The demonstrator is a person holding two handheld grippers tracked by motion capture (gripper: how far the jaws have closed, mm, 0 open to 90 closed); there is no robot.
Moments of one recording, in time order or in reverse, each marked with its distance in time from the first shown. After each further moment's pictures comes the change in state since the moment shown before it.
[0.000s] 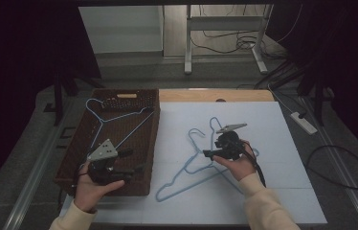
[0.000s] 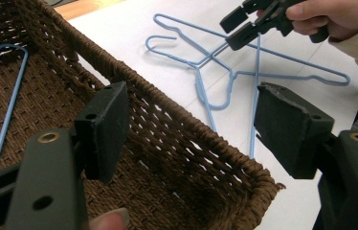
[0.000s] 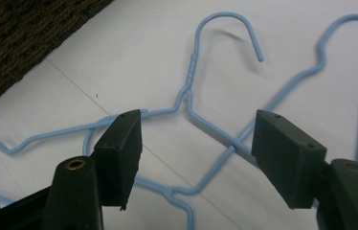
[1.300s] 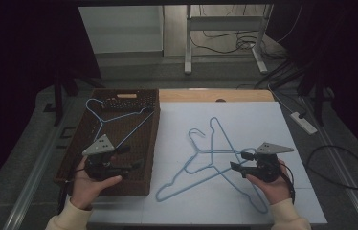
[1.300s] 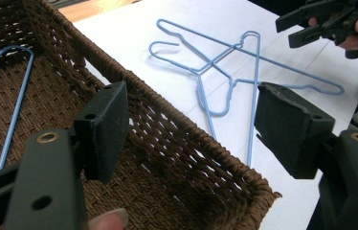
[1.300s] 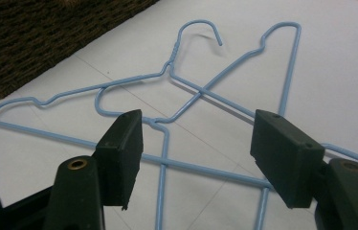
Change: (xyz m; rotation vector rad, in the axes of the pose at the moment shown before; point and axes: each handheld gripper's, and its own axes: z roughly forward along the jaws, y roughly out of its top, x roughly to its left) left arm 0.005 0.008 -0.008 -0.015 -0.011 -0.050; right arm -0.028 -0.082 -0.077 -0.237 0.027 -0.018
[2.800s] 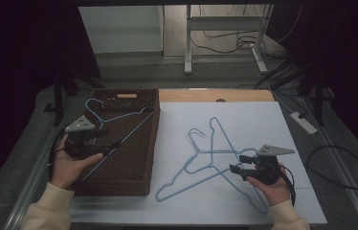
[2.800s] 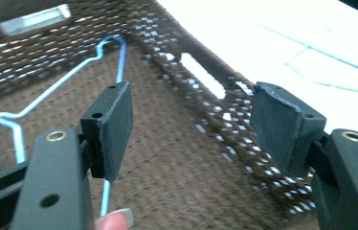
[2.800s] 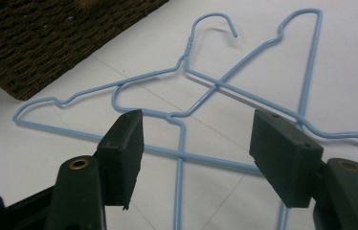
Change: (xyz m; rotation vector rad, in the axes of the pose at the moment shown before) left arm 0.053 0.019 -0.023 0.063 0.149 -0.019; right arm -0.002 -0.009 0.000 -0.006 0.064 0.059
